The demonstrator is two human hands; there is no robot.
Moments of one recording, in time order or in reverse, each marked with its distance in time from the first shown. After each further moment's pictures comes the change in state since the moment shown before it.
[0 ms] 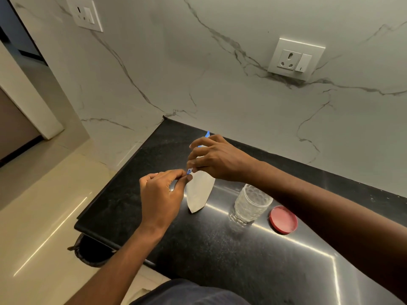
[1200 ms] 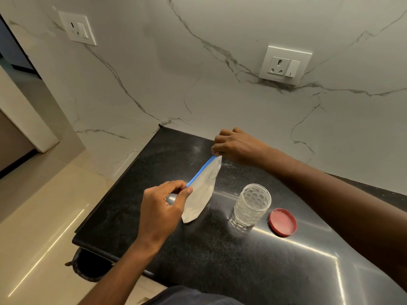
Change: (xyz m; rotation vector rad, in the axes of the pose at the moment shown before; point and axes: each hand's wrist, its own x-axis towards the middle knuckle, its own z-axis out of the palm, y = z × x) left_hand -0.005 -0.009 -0.003 -0.295 -0.069 0.027; right_hand -0.017 0.081 0.005 -0.189 -0.022 0.098
